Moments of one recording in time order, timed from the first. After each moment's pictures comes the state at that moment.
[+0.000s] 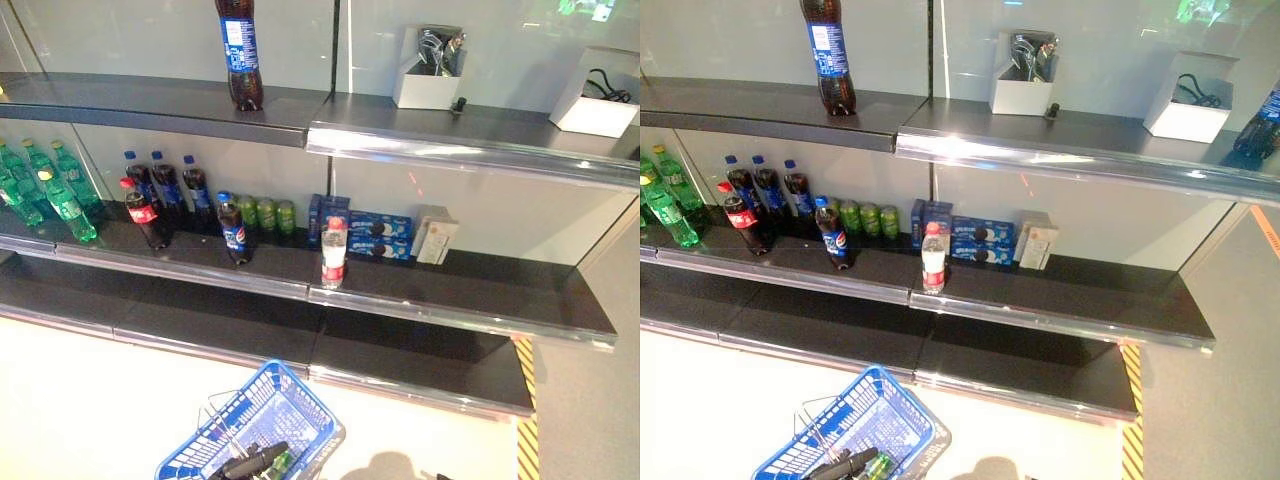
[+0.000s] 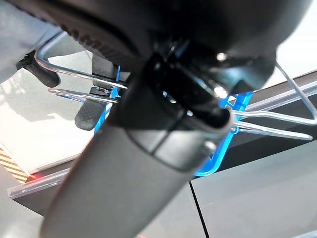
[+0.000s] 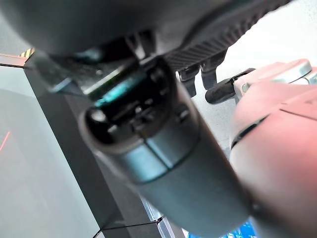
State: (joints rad) left arm 0.01 0.25 -0.04 1.32 -0.79 0.05 -0.47; right arm 0.06 -0.22 0.01 1.33 0.26 -0.10 0.17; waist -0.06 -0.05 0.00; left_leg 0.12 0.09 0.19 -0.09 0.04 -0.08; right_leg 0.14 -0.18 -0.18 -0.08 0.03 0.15
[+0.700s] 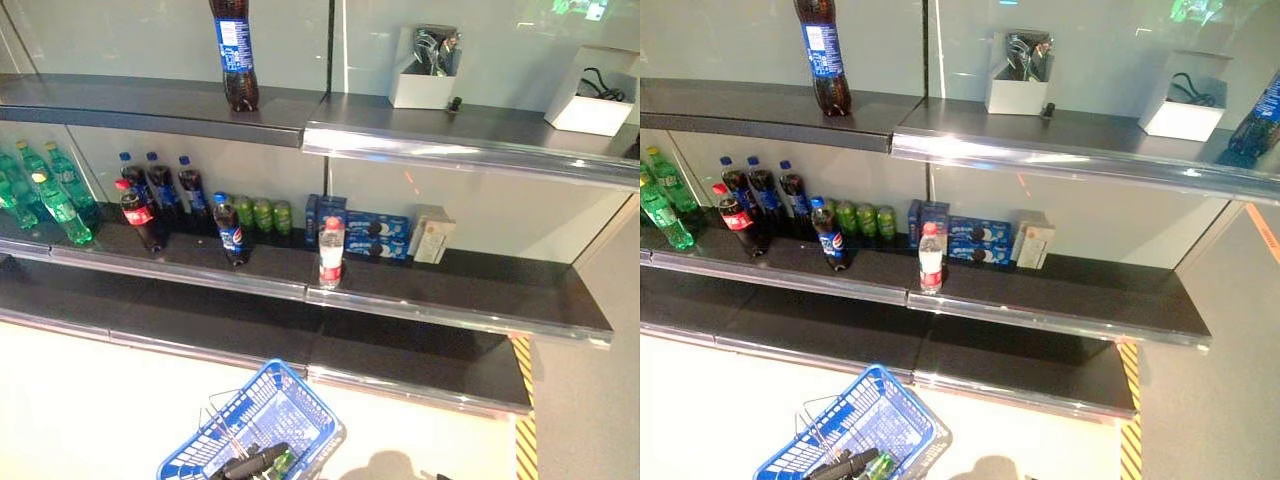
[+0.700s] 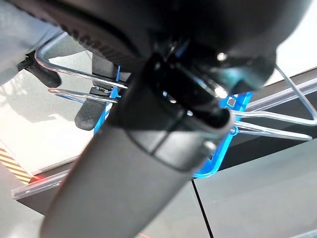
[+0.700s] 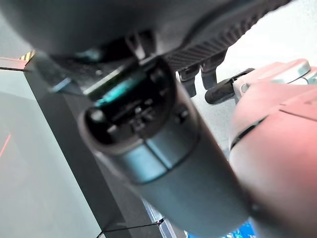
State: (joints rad) left arm 0.01 0.25 -0.05 1.32 -0.79 0.05 -0.47; right arm 0.06 -0.22 0.01 1.33 0.26 -0.10 0.17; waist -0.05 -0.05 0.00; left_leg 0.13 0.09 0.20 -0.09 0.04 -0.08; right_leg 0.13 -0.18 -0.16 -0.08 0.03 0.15
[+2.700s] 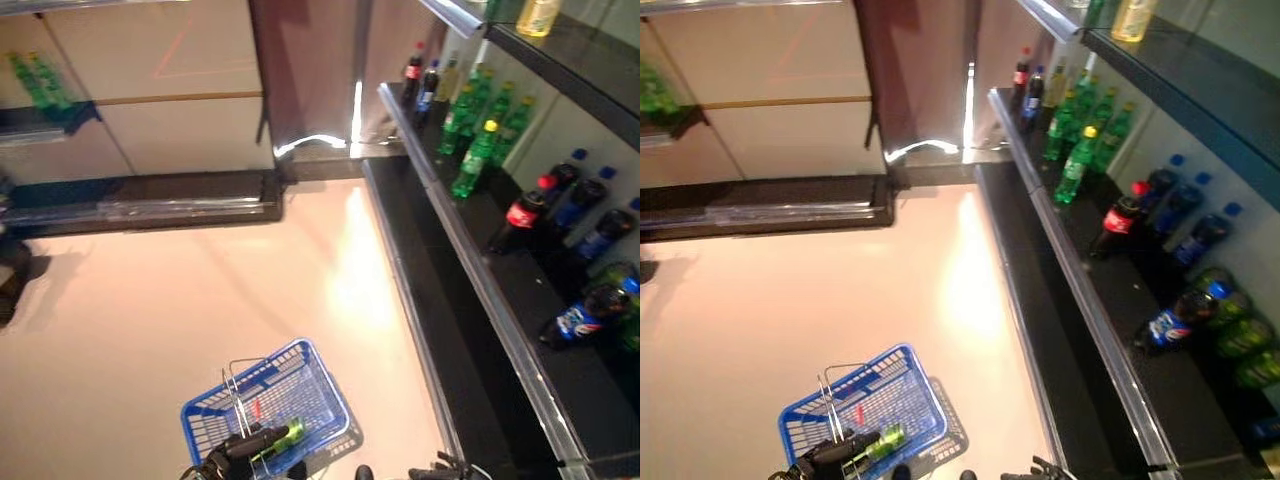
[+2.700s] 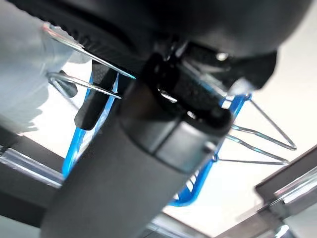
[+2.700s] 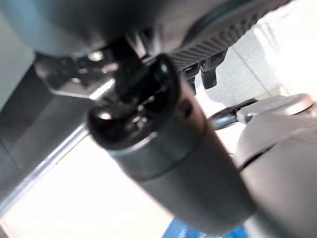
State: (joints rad) left arm -0.06 0.27 -0.09 1.30 -0.75 0.04 -0.47; right arm 0.01 -0.27 0.04 1.35 0.28 -0.12 0.17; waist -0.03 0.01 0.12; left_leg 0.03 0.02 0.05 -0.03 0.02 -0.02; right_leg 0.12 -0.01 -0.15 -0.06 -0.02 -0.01
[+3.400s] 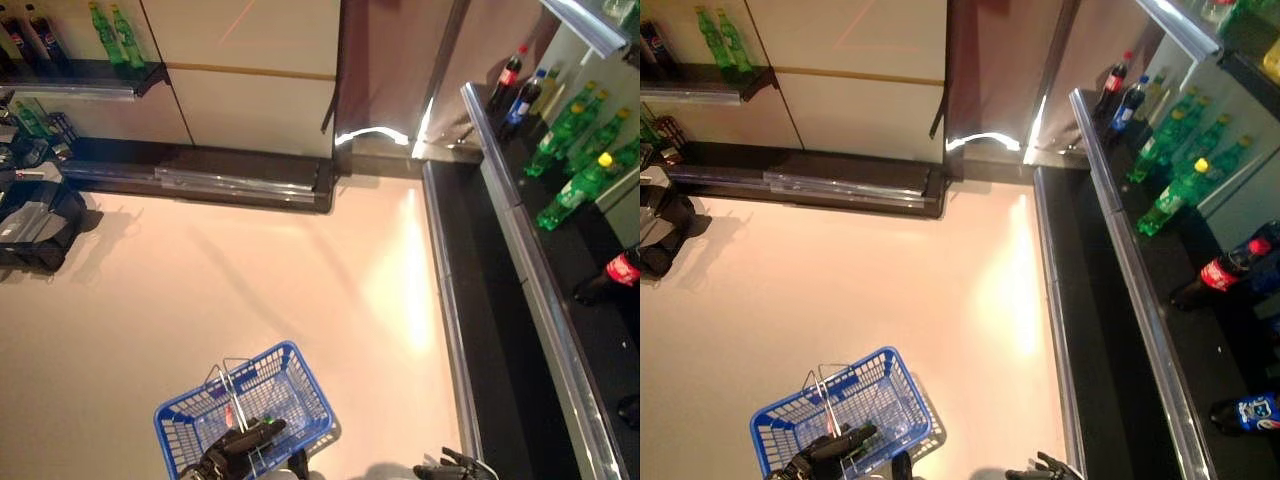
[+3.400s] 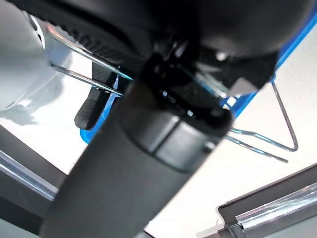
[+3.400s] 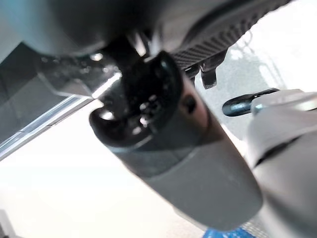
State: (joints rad) left arm -0.06 0.28 -0.02 1.31 -0.74 0.03 -0.49; right arm -0.02 -0.27 0.00 1.35 0.23 -0.12 0.17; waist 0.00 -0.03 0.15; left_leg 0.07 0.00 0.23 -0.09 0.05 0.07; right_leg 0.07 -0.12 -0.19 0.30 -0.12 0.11
